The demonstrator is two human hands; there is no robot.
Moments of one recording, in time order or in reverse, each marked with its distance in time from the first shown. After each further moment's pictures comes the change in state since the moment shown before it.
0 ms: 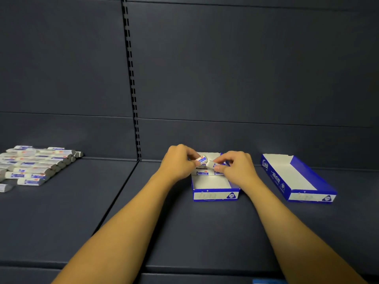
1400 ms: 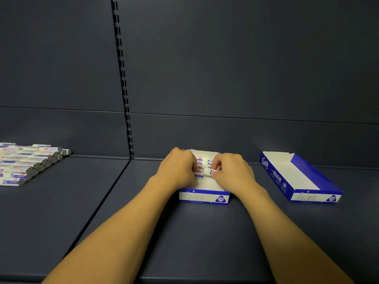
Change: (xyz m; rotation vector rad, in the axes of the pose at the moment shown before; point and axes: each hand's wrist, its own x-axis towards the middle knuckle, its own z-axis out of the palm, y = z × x) left_hand 0.002 -0.007 0.025 0.379 -0.091 0.105; right_hand -0.007 -0.009 0.008 -0.422 -0.096 0.035
